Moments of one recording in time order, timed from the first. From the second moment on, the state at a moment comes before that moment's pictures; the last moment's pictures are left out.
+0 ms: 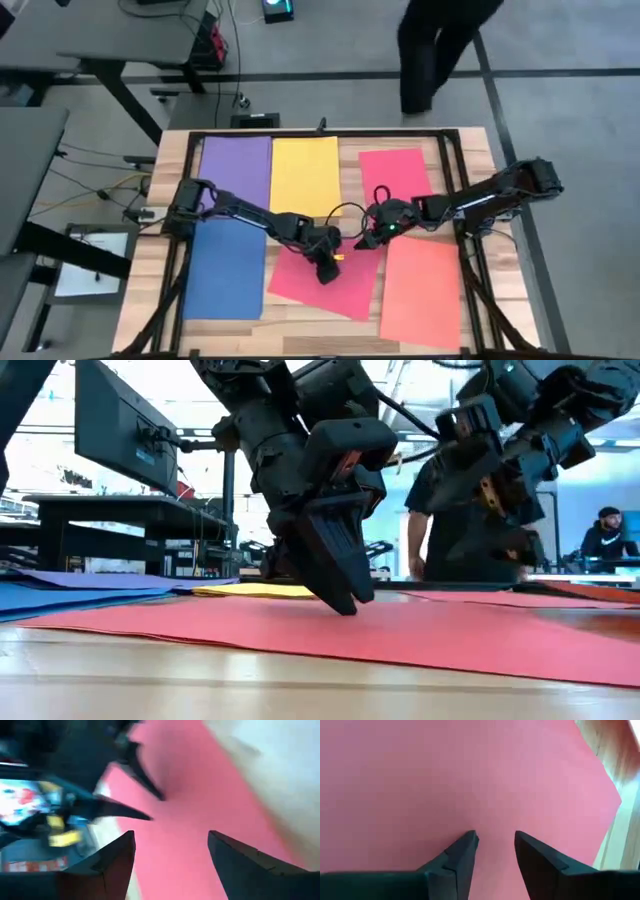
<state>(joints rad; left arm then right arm) -0.15 2.07 1.28 -0.27 0.19 -0.66 0.06 1.41 0.51 0.20 -0.22 1.15</state>
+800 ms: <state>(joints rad) -0.17 2.06 1.28 -0.16 0.20 -0.82 0.13 1.49 0.51 0.08 -0.10 1.06</state>
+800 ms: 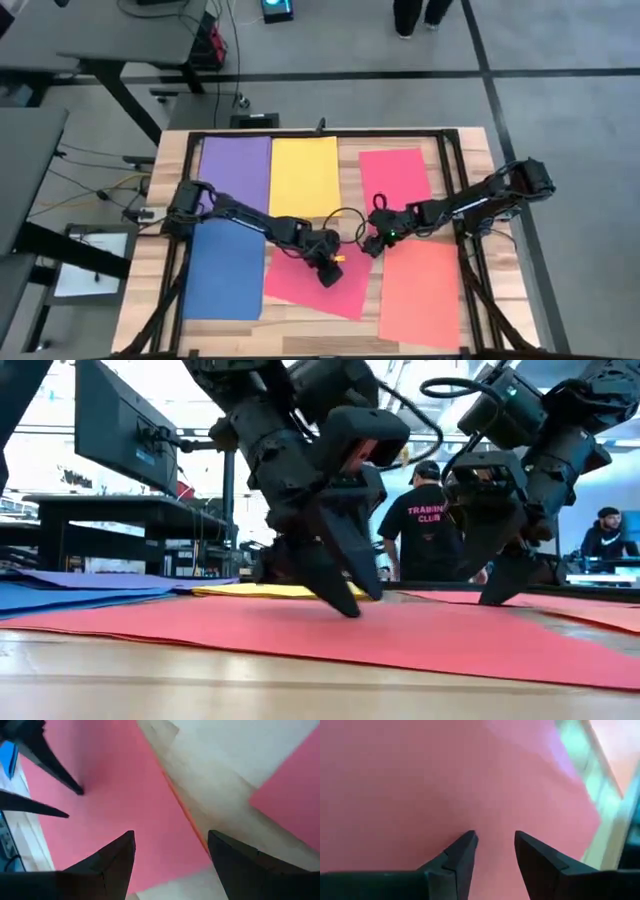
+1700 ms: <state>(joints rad) -0.15 2.08 1.28 -0.16 0.19 -0.83 0.04 1.43 0.65 -0.03 -0.33 1.08</state>
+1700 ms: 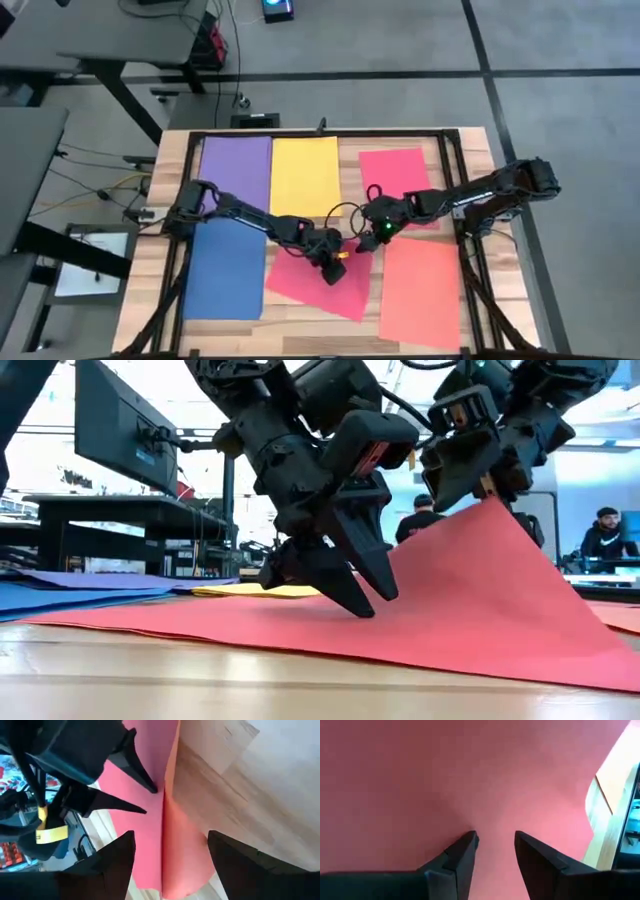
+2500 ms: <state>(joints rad) -0.15 2.08 1.28 -0.17 0.19 -0.79 -0.05 1.42 0.66 -0.09 -0.43 1.11</state>
